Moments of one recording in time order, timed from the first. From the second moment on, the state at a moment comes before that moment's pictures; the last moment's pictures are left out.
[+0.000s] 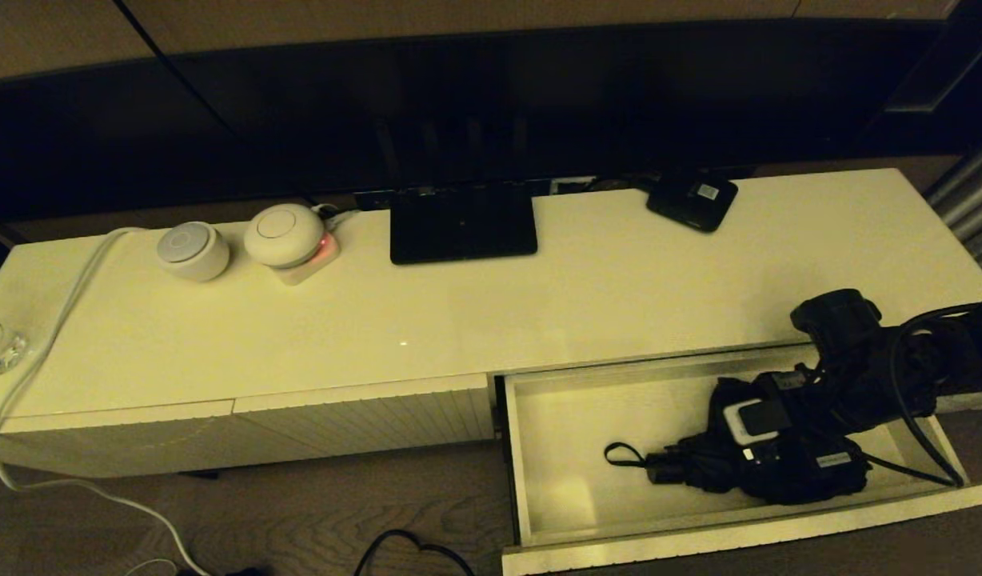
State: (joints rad) left arm 0.00 0.00 0.00 0.00 0.00 0.02; right arm 0.04 1.95 -1.05 0.15 0.05 -1.61
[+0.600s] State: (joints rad) left arm 0.00 0.00 0.00 0.00 0.00 0.02; right arm 0.06 1.96 -1.05 0.14 0.07 -1.58
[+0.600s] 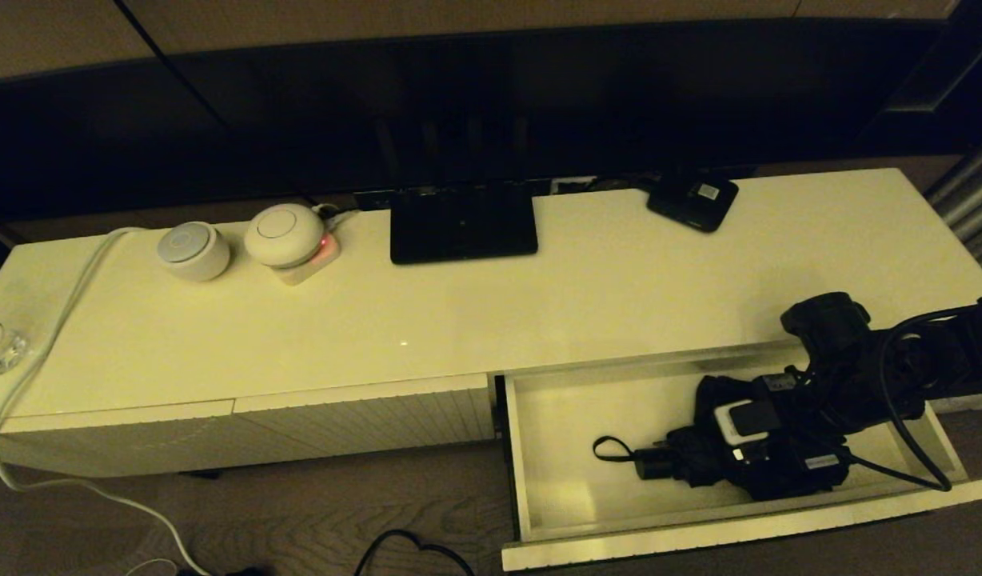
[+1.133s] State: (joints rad) left arm 0.00 0.00 0.00 0.00 0.00 0.02; right arm 0.07 1.90 -1.02 0.14 0.07 -1.58
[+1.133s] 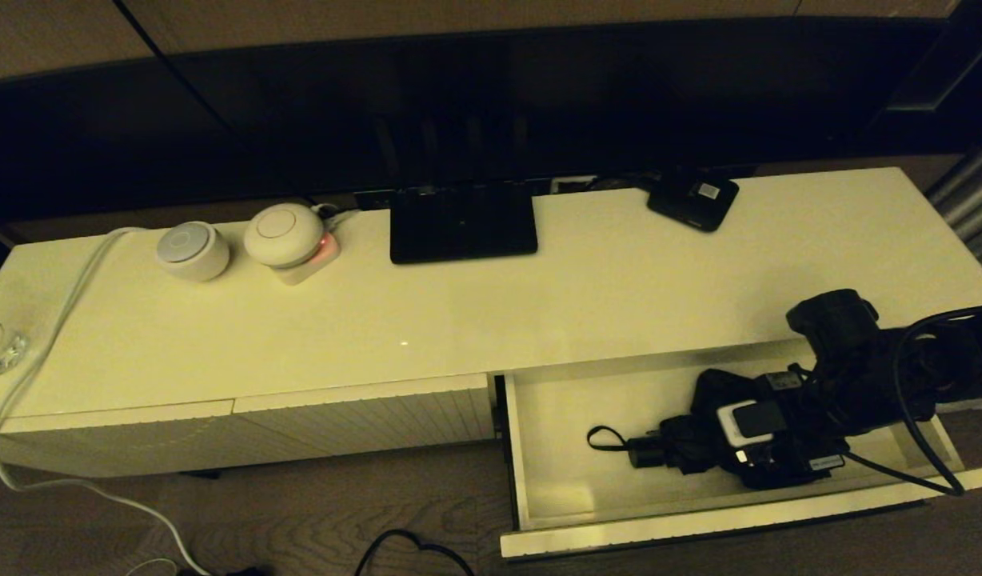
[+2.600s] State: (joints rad) left arm 0.00 0.00 0.00 0.00 0.00 0.02; right arm 0.04 1.40 -0.96 -0.04 0.07 -1.47
